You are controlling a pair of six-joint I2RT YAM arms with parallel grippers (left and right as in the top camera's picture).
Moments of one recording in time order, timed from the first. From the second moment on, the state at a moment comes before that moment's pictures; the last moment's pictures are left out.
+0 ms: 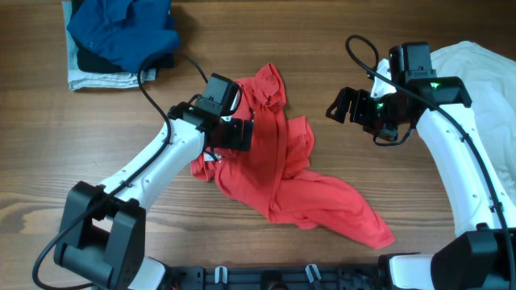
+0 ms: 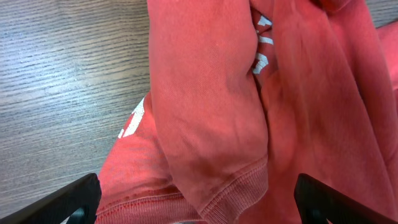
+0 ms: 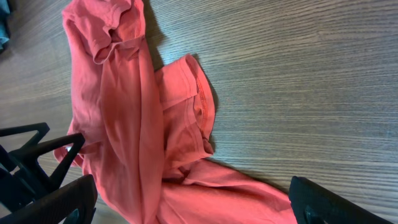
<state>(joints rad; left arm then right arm) -0.44 1.67 1.11 -0.67 -0.01 -0.27 0.07 1.54 1.31 -1.05 -0.35 0.33</state>
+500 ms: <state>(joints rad) -0.44 1.76 1.11 -0.70 0.03 -0.29 0.07 1.54 1.31 -1.05 -0.35 0.33</state>
